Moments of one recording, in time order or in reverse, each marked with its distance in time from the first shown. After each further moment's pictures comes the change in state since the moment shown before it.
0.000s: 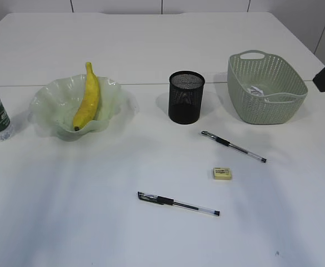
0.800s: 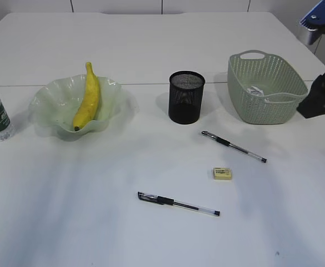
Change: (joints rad) left arm 0.000 0.000 0.000 0.002 0.036 0.000; right arm 0.000 0.148 0.000 0.015 -0.012 -0.225
